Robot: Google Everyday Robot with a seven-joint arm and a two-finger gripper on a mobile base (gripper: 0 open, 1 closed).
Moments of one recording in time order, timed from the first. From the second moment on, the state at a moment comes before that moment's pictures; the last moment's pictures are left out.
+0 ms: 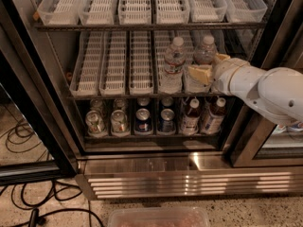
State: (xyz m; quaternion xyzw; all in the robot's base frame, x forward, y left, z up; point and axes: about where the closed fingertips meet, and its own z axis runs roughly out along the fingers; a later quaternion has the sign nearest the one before) arm 0.665 -0.176 0.876 -0.27 0.74 0.05 0.62
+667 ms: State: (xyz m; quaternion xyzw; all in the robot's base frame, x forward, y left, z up) arm 0.665 -0.176 0.876 -0.27 0.74 0.05 0.62
